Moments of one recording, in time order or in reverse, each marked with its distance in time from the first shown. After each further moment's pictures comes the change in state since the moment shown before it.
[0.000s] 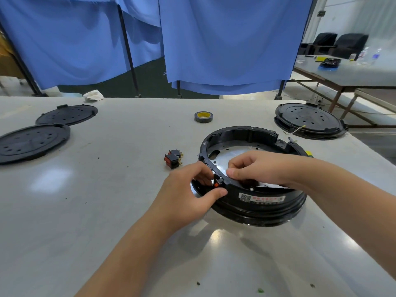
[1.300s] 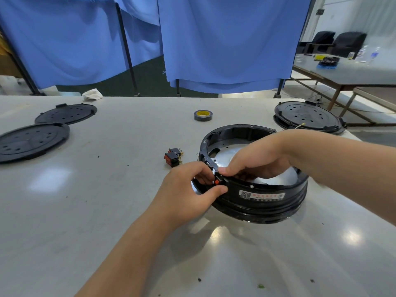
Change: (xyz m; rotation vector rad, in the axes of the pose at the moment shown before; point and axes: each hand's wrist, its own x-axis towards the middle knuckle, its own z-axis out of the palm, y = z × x) left_hand 0.001 -0.002 0.000 0.022 0.001 0.025; right_hand 0.021 -0.022 -0.014 0.054 -0.383 0.344
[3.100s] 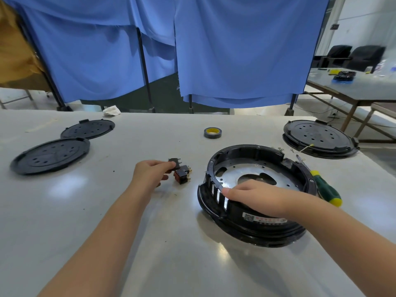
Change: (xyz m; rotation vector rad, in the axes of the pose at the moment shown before) left_hand 0.054 -0.057 -0.054 -0.327 0.302 -0.817; right_hand 0.006 0.030 0.030 -0.130 0.441 -0.183
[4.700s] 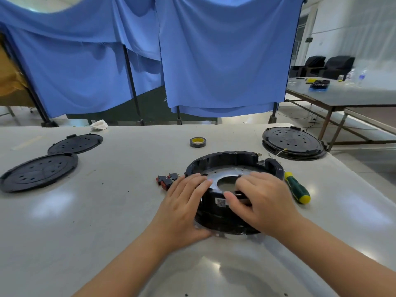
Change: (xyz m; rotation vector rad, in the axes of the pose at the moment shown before) left_hand -0.081 -0.024 0.045 0.716 -0.120 1.410; right_hand -0.045 0.021 0.009 -0.559 1.091 -0.711
